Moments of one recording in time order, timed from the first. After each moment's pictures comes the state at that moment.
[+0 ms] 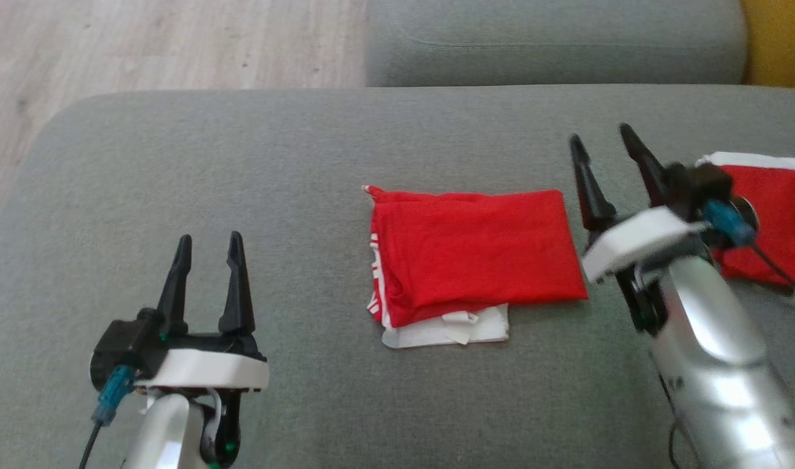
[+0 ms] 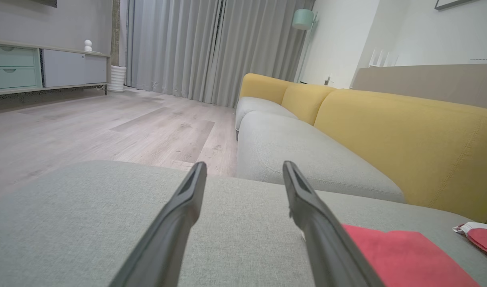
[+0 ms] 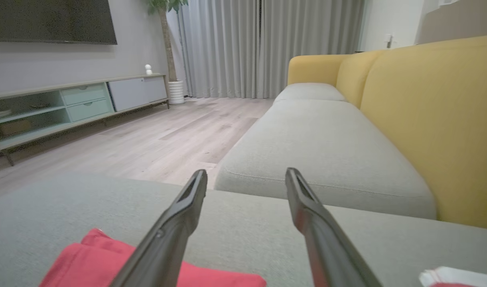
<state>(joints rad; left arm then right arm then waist) -0.18 0.07 -0.14 0.31 -0.33 -0.08 -0.25 -0.60 -0.12 0.26 0.76 0.23 0.13 -0.25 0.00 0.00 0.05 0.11</state>
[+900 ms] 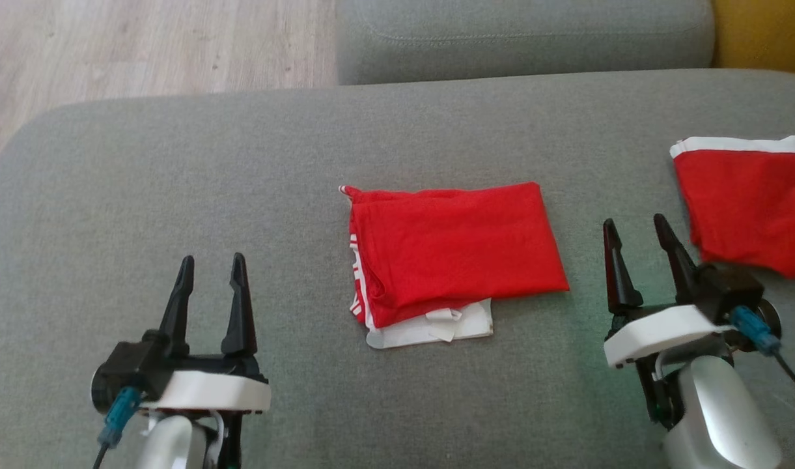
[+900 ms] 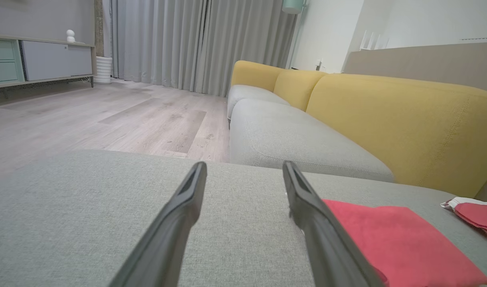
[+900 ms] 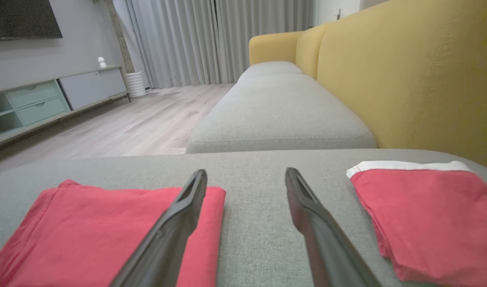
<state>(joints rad) -0.12 0.05 -0.11 0.28 -0.27 -0.09 -0.25 -0.23 -0.06 0.02 0.44 0.10 0.13 -0.24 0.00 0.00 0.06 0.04</state>
